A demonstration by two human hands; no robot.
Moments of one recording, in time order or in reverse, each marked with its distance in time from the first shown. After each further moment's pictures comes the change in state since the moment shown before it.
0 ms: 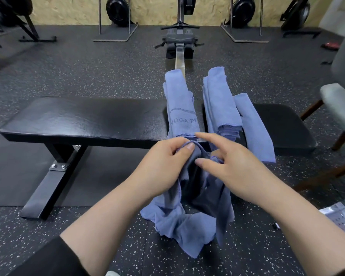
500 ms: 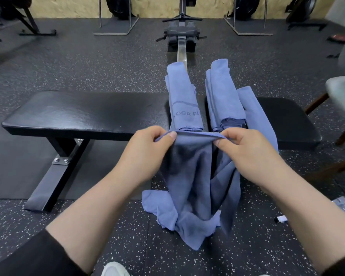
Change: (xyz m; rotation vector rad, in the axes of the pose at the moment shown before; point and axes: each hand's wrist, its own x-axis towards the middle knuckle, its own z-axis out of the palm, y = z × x) left_hand -0.001 -0.018 -0.022 0.098 0.257 -0.082; right_hand 0.007 0.016 -0.005 0.048 0.151 0.145
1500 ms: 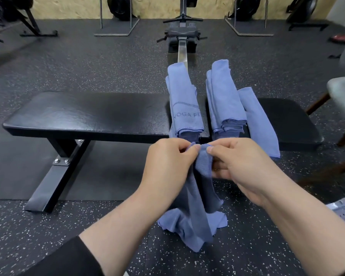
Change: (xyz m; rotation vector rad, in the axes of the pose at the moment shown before) left_hand -0.017 0.021 0.037 0.056 0.061 0.078; right_hand -0.015 -0.023 0.019 0.564 -0.087 0.297
